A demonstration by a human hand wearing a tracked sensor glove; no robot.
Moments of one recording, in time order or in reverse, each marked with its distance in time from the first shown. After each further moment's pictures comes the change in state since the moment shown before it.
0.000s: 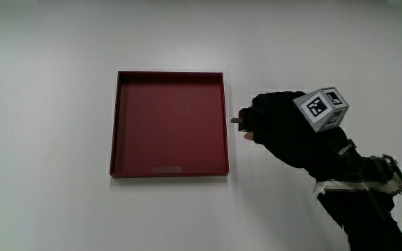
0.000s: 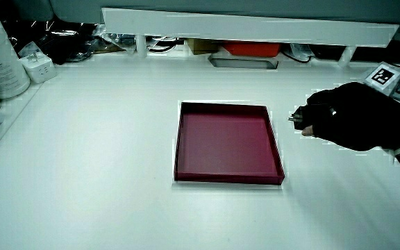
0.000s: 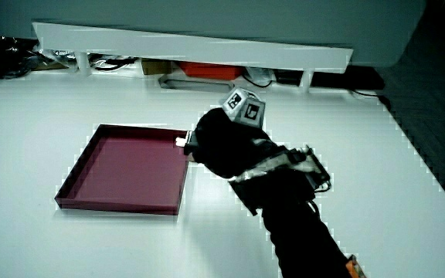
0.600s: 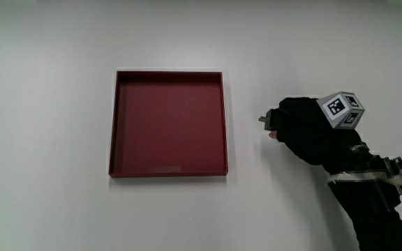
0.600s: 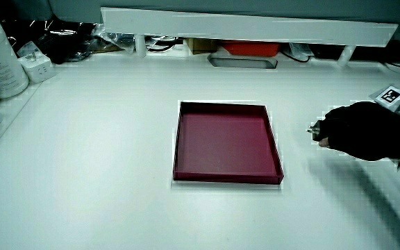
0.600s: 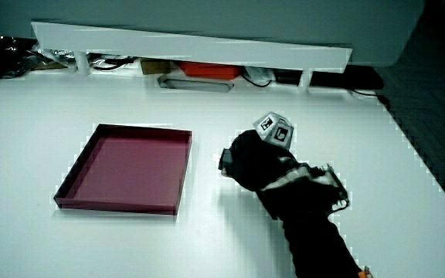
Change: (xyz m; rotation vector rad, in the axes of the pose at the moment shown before) arm 0.070 -0.013 -0.010 0.008 -0.037 -0.326
